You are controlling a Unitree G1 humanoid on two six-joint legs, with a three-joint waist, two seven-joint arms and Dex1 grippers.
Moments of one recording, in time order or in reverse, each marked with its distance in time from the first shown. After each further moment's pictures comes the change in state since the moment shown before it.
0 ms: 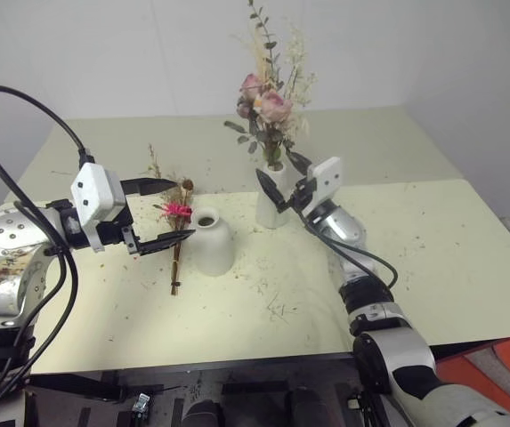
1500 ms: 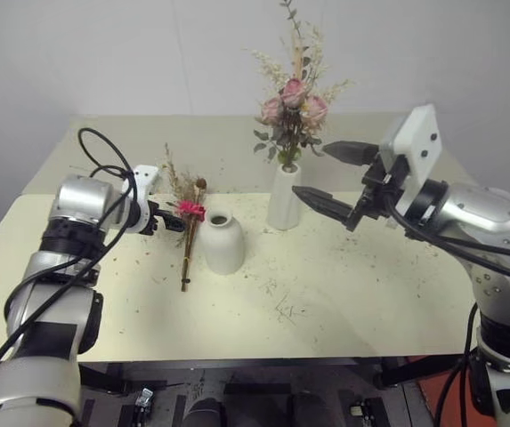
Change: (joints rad) left arm -0.664 -0.203 -0.404 0.843 0.246 0.895 0.401; right arm 0.184 -0.596 -0.025 -1.227 0.436 1.196 0.061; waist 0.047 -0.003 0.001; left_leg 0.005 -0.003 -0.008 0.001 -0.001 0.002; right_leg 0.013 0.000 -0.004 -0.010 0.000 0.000
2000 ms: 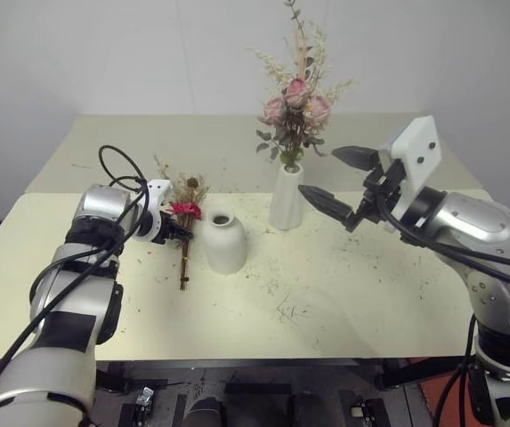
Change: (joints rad) left arm -0.080 -0.098 0.023 0.294 0.072 -0.123 -0.061; right arm 0.032 0.009 0.000 -0.015 -0.007 0.003 -0.089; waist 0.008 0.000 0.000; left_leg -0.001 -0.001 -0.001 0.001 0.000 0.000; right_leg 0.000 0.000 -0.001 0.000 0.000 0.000
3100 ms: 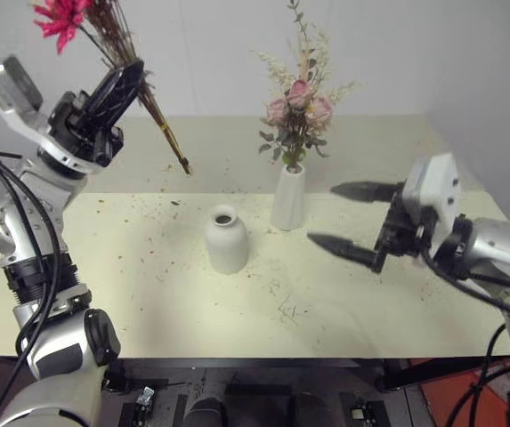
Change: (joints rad) left arm 0.260 -0.027 0.667 -0.704 -0.782 -0.362 -0.377; right arm 0.205 -0.163 -0.070 -0.101 0.082 -0.112 0.297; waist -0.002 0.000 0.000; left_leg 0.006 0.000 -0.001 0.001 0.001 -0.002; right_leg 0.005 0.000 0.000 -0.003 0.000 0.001
